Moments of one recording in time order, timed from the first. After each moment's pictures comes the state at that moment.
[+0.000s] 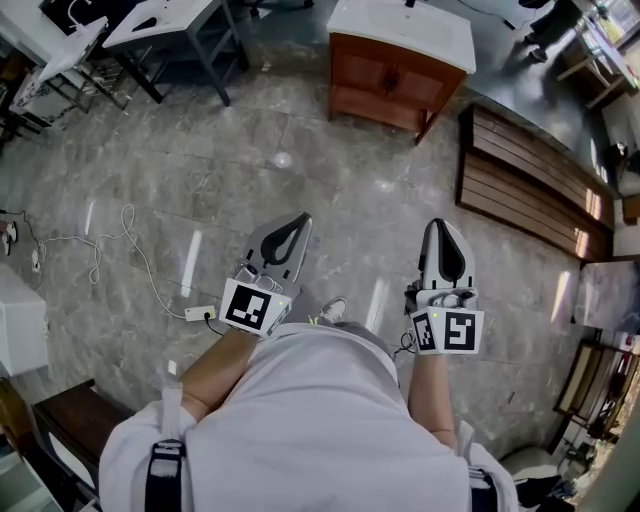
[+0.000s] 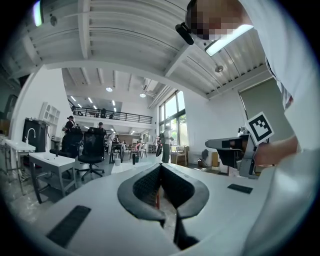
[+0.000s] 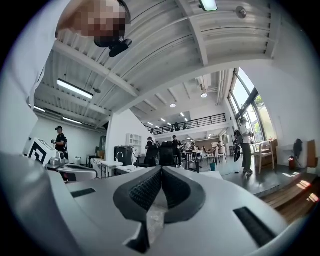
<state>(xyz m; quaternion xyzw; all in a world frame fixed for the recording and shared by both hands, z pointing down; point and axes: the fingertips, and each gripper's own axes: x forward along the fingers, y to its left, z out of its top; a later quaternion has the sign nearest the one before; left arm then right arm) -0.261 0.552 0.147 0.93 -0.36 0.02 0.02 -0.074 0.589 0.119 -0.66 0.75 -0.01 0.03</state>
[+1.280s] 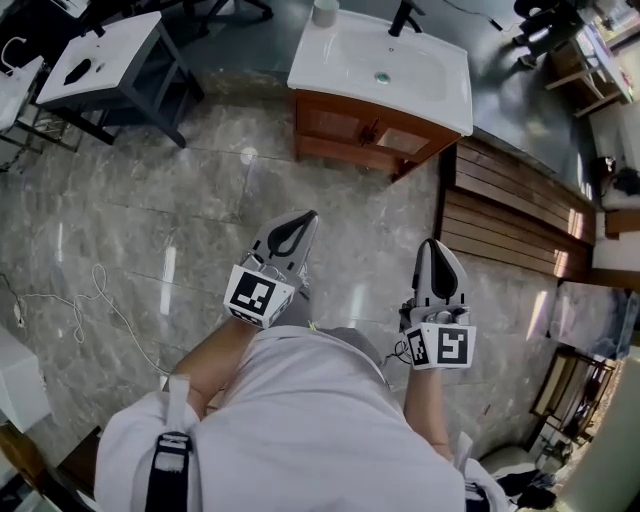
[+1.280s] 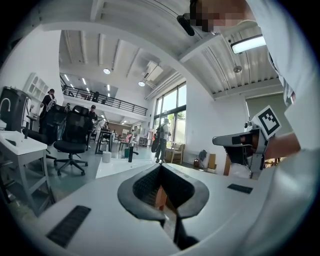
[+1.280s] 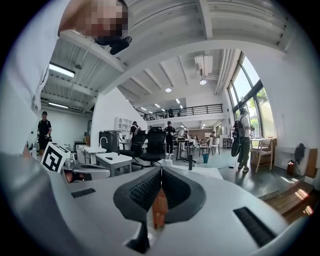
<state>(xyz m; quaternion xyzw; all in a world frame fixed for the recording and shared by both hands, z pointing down) -0.127 0.117 0.209 0.95 -0.29 0.03 0.08 0.032 0.197 0.157 -0.69 0.72 -0.06 -0.05</state>
